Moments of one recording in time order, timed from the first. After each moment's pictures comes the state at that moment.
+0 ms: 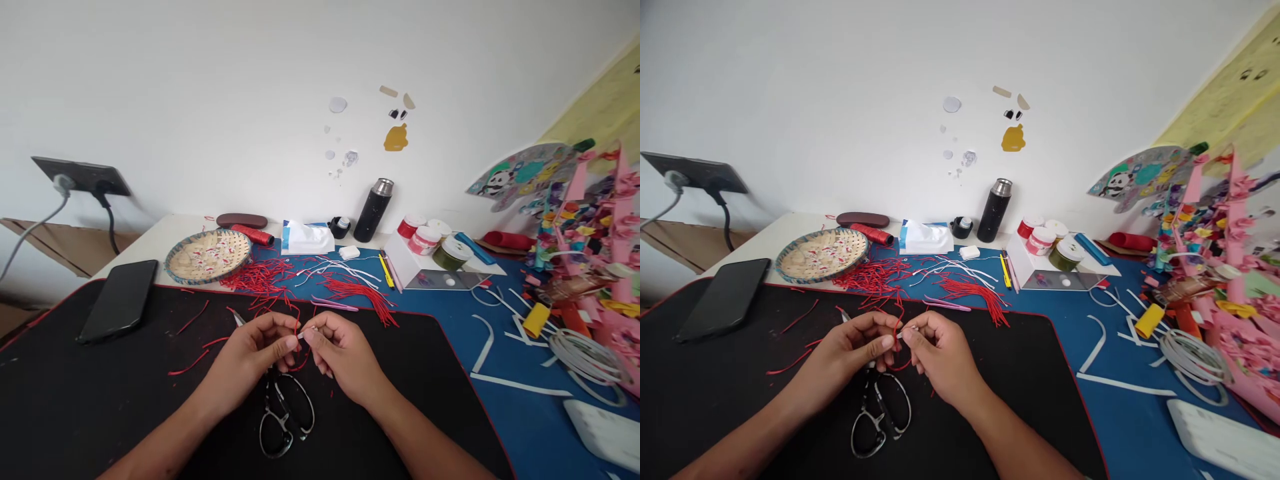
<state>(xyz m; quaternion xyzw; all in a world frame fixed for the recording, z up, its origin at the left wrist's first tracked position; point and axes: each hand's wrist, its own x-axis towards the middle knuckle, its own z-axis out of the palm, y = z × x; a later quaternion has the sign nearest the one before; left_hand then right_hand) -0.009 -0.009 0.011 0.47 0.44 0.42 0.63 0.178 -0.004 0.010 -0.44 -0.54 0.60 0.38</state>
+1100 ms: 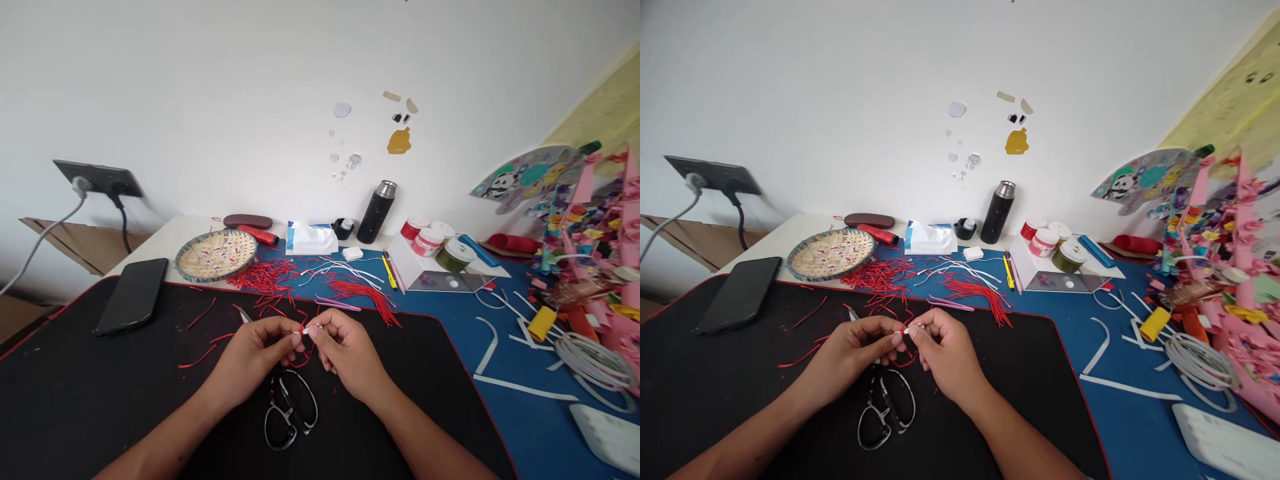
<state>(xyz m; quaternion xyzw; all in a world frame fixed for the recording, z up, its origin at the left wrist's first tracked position) -0.009 -0.011 0.010 0.52 0.47 0.41 0.59 0.179 -0.006 0.012 -0.47 -0.57 0.57 0.38</state>
